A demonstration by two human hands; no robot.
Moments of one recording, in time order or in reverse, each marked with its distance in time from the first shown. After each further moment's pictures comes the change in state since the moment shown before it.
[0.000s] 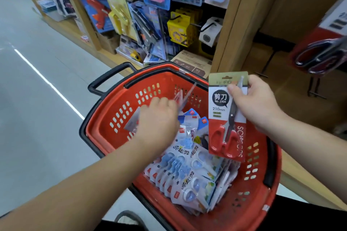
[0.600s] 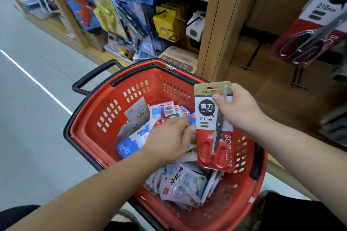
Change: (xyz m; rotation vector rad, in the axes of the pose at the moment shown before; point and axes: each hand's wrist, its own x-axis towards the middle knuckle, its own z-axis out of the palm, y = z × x) left_hand -0.014 0.049 0.042 -0.505 -0.202 0.052; right_hand -0.020 0.015 -0.006 -0.088 -0.125 0.093
